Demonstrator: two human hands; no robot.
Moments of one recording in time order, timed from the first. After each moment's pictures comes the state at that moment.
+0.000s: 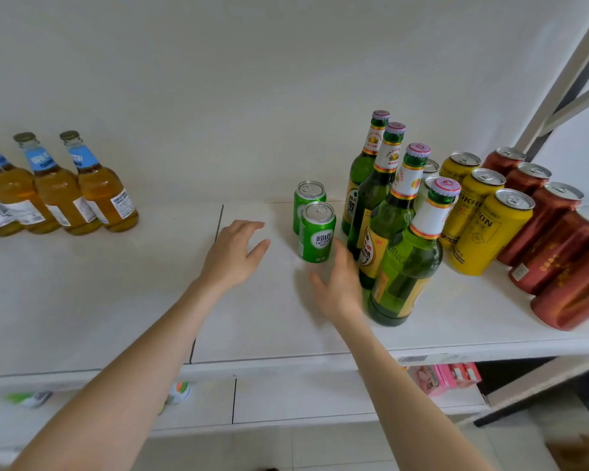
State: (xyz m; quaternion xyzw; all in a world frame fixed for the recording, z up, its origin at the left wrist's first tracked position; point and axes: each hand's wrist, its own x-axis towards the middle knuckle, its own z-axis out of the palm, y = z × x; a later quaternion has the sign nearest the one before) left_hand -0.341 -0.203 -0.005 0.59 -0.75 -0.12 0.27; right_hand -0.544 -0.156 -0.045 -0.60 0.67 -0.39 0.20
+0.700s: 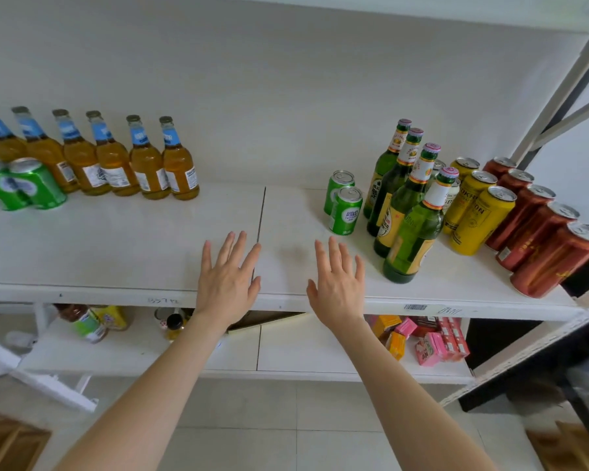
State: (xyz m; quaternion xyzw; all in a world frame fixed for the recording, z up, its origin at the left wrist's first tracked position) left_hand -0.264 -0.022 -0.010 0.63 -0.76 0.14 0.10; right_hand -0.472 -0.023 -0.008 -0.74 0.65 -0.13 -0.09
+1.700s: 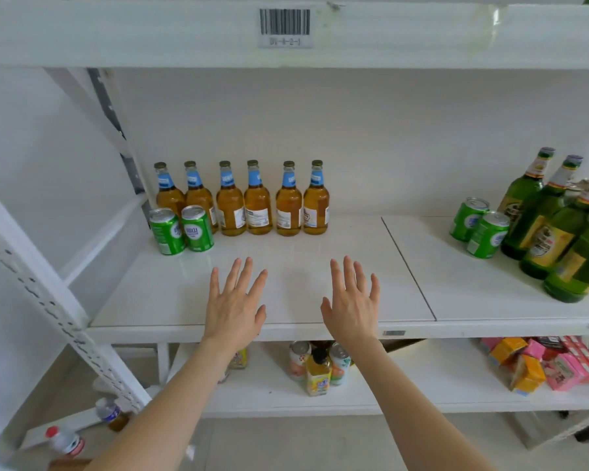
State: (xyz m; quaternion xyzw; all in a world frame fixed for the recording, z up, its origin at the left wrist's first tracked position) left_hand 0.091 -0.009 0.013 0.63 -0.76 0.14 0.04; right_hand -0.123 -0.014 0.007 -0.71 0.69 -0.13 -0.06
